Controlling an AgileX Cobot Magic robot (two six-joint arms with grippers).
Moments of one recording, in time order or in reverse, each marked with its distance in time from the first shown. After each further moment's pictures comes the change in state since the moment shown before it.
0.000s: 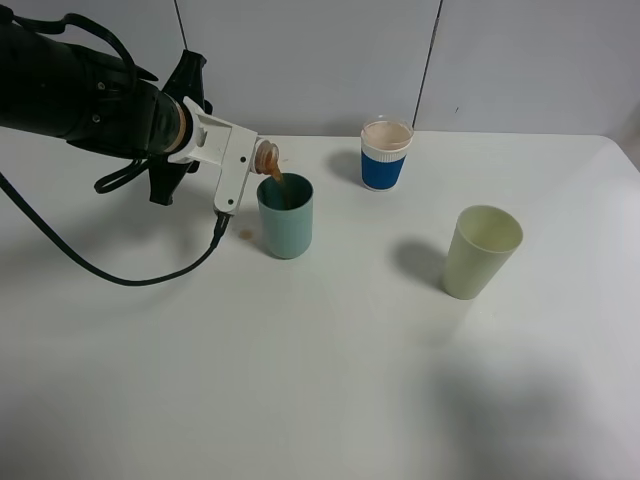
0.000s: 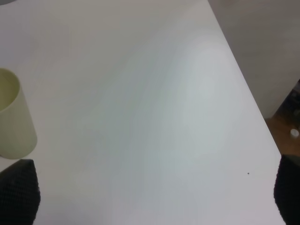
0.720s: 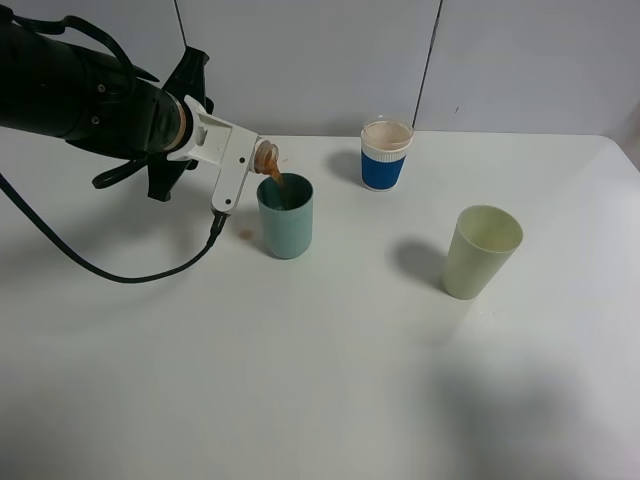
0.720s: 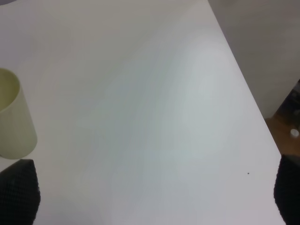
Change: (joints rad) left arm 0.000 0.000 0.000 0.045 0.003 0.000; right arm 0.000 0.000 0.000 0.000 0.000 0.000
